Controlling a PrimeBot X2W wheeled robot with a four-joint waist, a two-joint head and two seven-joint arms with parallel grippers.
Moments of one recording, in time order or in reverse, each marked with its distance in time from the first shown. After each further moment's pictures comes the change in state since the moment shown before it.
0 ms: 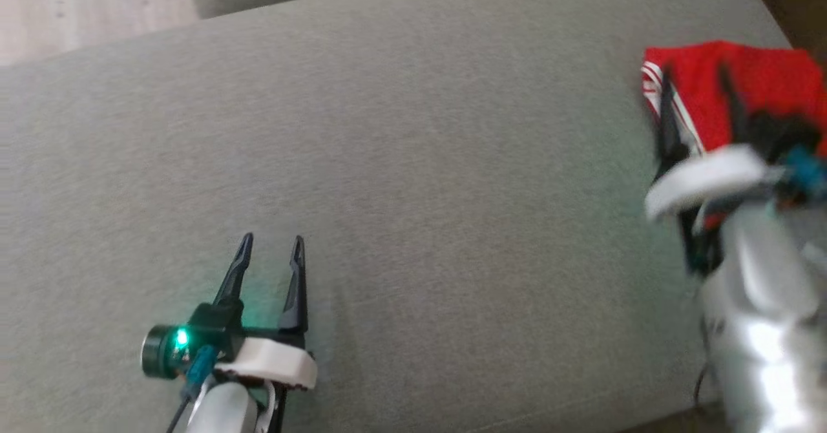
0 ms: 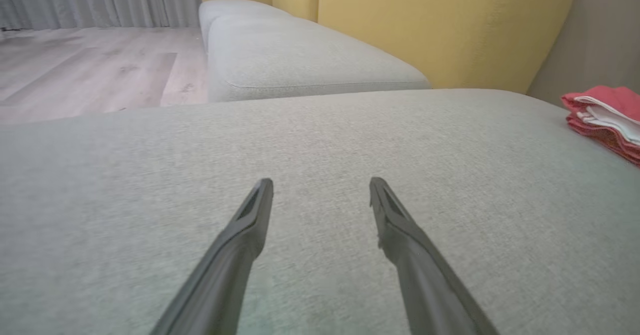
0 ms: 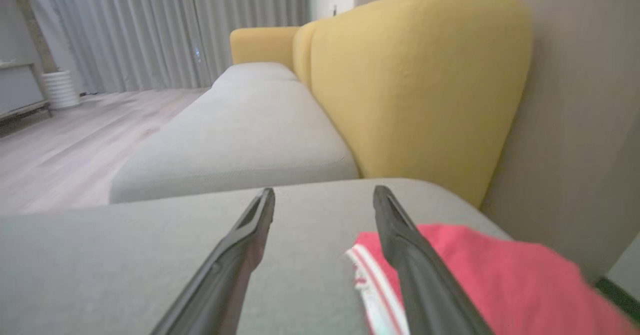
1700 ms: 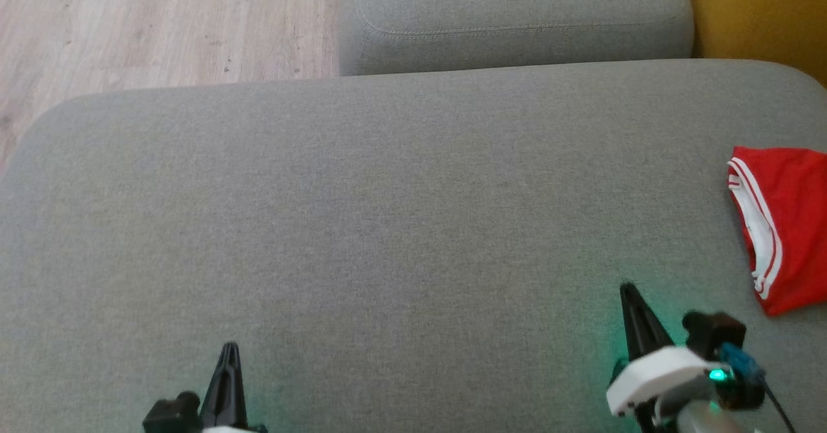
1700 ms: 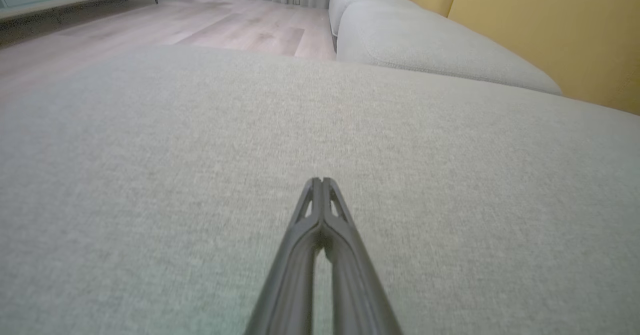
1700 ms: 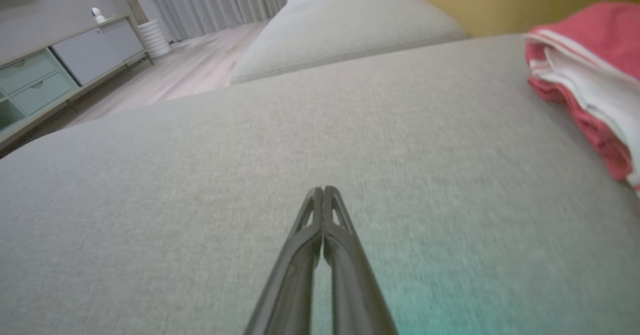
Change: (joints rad) left arm 0.212 -0.001 0.136 0.056 -0.083 -0.025 0.007; right arm 0.506 0.058 0.130 -0.056 0.156 0.000 0.005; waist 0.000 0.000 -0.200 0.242
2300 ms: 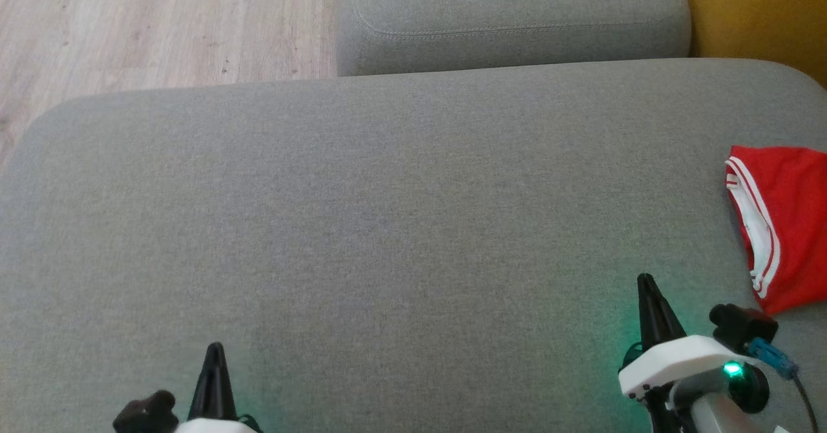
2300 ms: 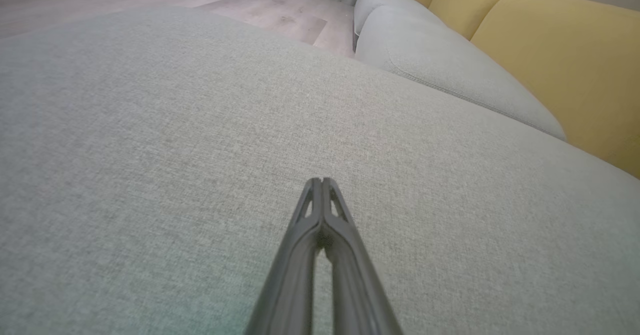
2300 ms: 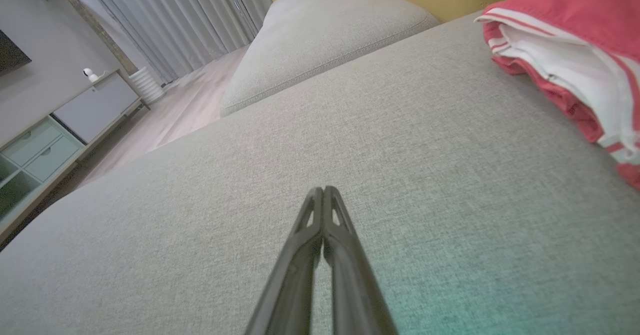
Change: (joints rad) left arm 0.005 0.000 0.011 -0.017 -0.188 -0.013 0.046; right arm 0.012 0.001 -0.022 -0.042 0.188 0.000 0.047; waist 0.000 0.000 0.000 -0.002
